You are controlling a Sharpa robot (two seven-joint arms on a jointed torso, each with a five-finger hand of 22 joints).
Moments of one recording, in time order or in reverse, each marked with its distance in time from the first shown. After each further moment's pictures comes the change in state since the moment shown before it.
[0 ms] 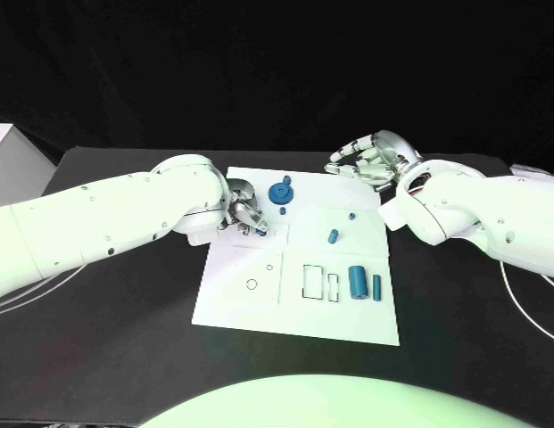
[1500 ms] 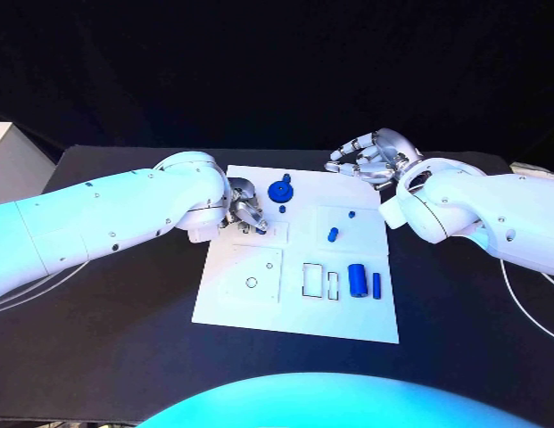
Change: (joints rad) left arm 0.001 0.018 -0.001 -0.025 -0.001 0.032 -0.005; left_hand 0.000 0.000 0.000 0.000 -0.002 0.000 0.000 -0.003 0.056 0.008 -0.004 0.011 0.017 0.000 0.000 0.008 0.000 0.000 0.004 -0.004 0.004 0.007; right arm 0.000 -0.001 0.000 0.001 -0.001 0.001 -0.001; right_hand 0.000 0.000 0.002 -0.002 0.000 0.000 0.000 0.000 0.000 0.000 0.000 0.000 -0.001 0.000 0.000 0.000 0.000 0.000 0.000 0.000 0.000 0.000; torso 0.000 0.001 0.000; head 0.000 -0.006
